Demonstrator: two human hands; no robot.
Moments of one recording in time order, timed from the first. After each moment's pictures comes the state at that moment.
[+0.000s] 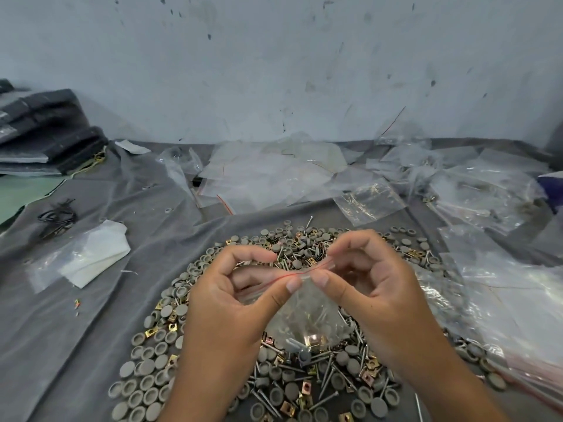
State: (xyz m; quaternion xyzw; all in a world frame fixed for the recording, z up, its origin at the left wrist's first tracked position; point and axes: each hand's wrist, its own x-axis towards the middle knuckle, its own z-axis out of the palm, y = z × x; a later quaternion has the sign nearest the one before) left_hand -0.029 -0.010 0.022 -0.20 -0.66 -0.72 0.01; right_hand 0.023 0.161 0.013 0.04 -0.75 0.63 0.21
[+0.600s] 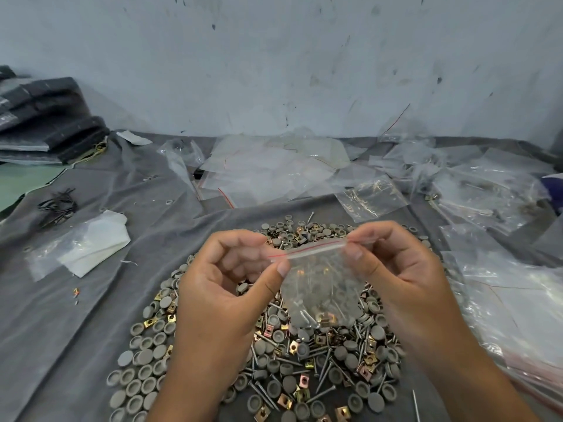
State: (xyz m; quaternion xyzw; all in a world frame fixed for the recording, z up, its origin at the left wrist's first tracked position) left_hand -0.036 -0.012 0.015 -0.21 -0.62 -0.75 0.06; right_hand 0.025 0.175 0.020 0.04 -0.71 0.66 0.23
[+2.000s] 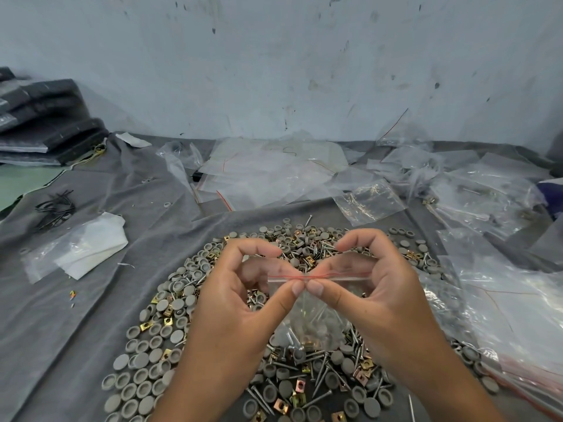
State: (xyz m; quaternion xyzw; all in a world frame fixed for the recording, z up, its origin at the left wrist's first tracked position) left_hand -0.031 -0.008 0.010 -0.26 -0.67 -0.69 0.02; right_hand 0.026 0.161 0.020 0.04 -0.73 0.65 0.20
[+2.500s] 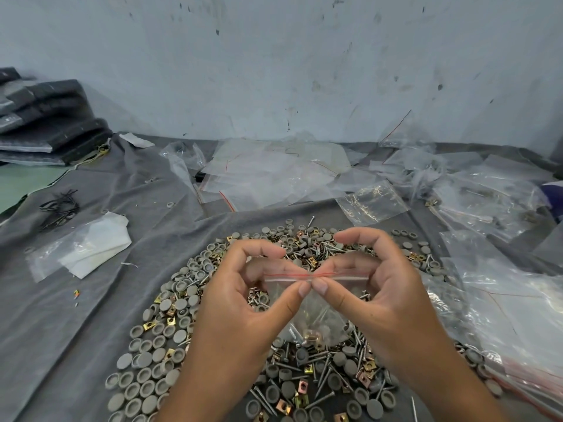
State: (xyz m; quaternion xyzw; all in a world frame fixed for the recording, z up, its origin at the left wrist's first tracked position) left_hand -0.029 -0.009 0.012 -0.26 -0.69 -0.67 0.03; right_hand 0.024 0.161 0.016 0.04 -0.74 0.64 0.21
